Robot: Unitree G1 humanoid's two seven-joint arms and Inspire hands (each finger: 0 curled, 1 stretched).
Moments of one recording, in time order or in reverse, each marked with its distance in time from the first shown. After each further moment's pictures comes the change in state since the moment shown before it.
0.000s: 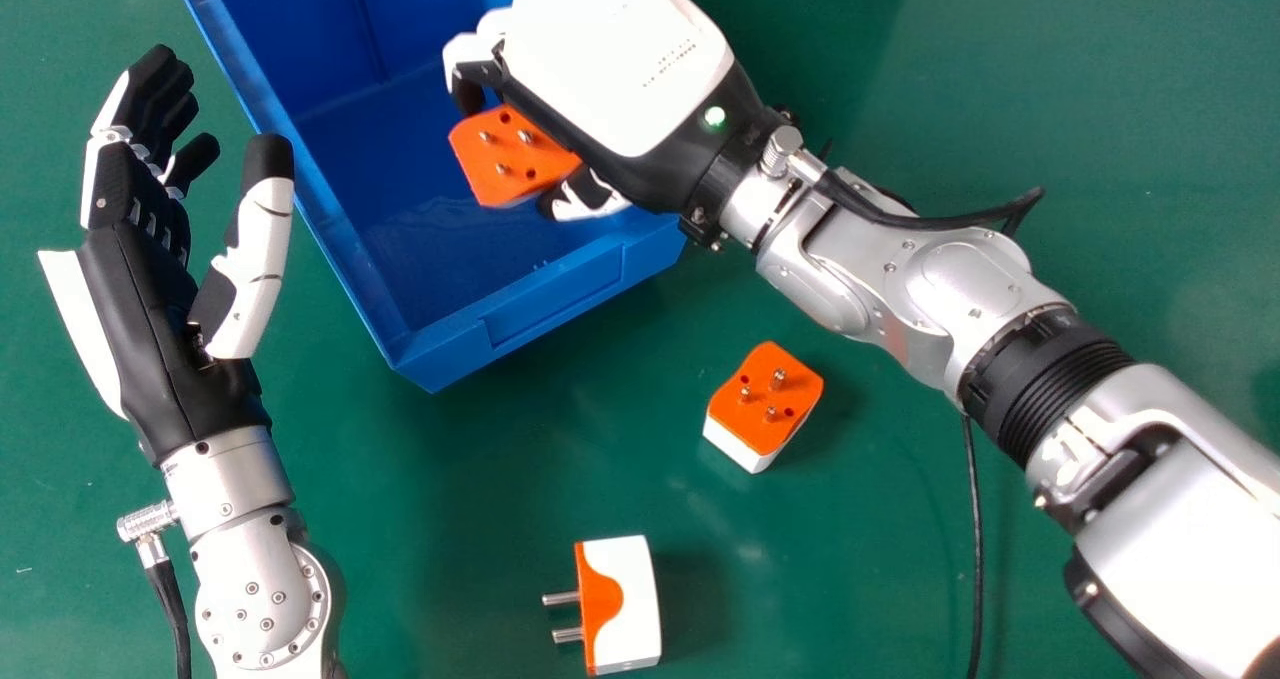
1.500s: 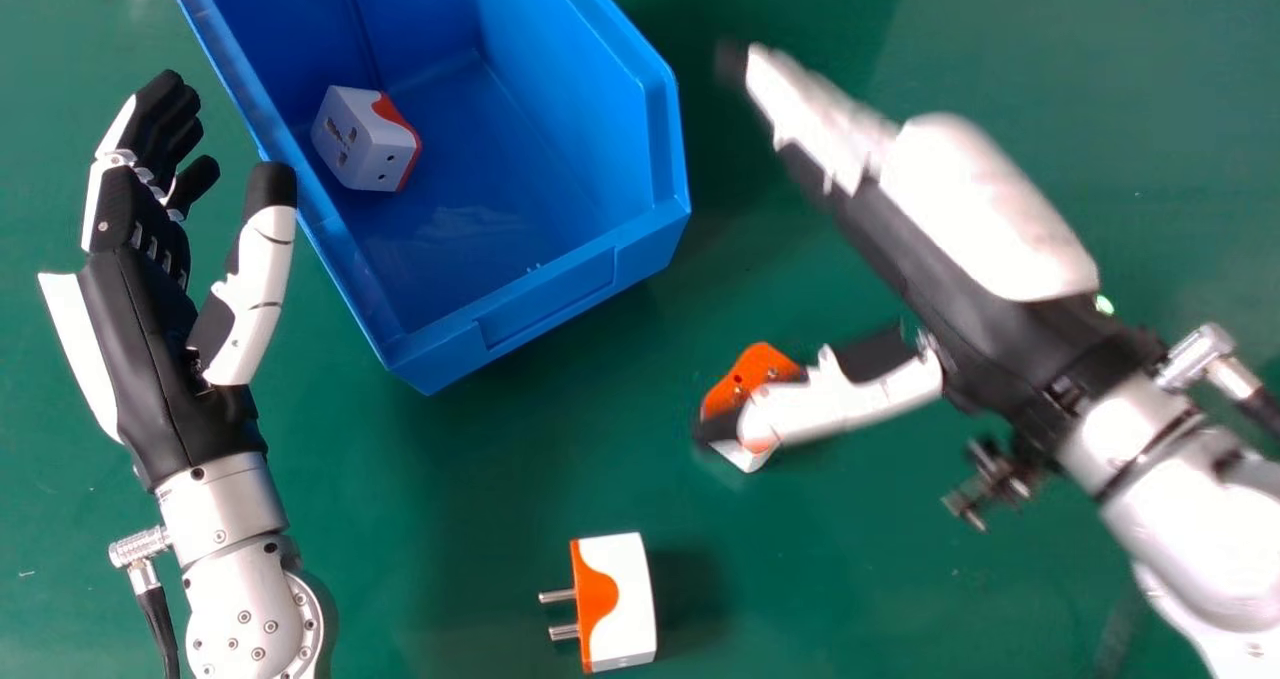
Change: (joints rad) left arm 0.055 -0.006 -0.003 -0.045 0.000 0.015 -0.023; right arm 0.976 -0.420 -0.492 -1.416 0.622 0.444 1.001
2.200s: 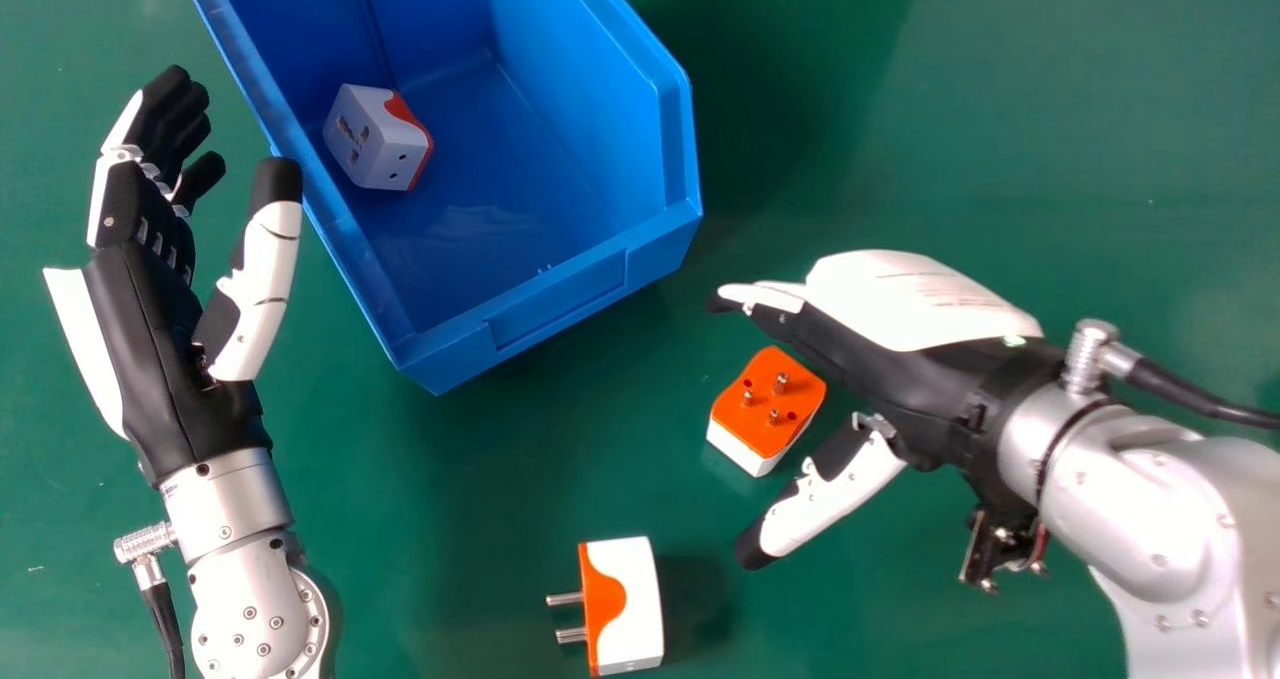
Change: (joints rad) left arm -0.001 -0.005 0.001 -0.018 0.016 0.005 0.008; right arm -0.137 0.101 0.240 -0.045 -0.429 0.346 0.357
